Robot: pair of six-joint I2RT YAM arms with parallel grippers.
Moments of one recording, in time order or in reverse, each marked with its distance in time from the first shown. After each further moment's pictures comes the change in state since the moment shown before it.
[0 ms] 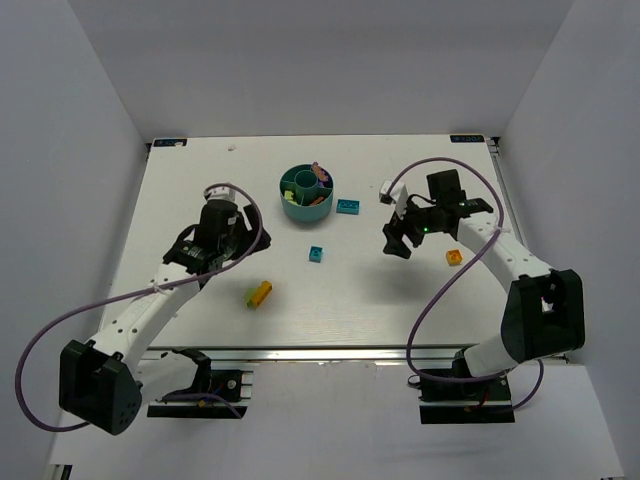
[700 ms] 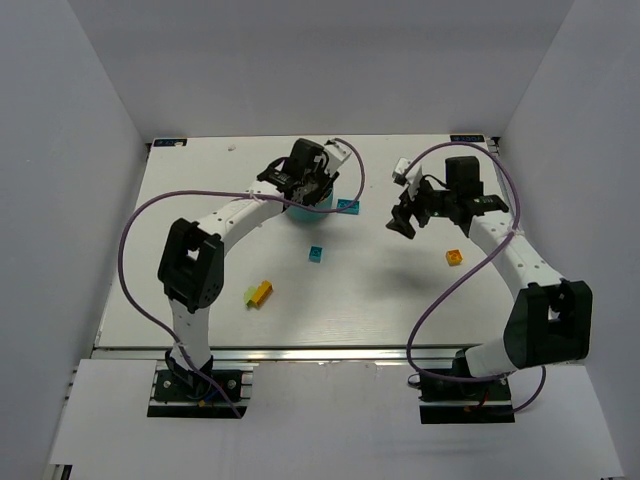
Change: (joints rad) left arm -0.187 0.834 0.774 0.021 0.019 0.868; right arm -0.042 -0.039 0.044 0.149 -0.076 0.023
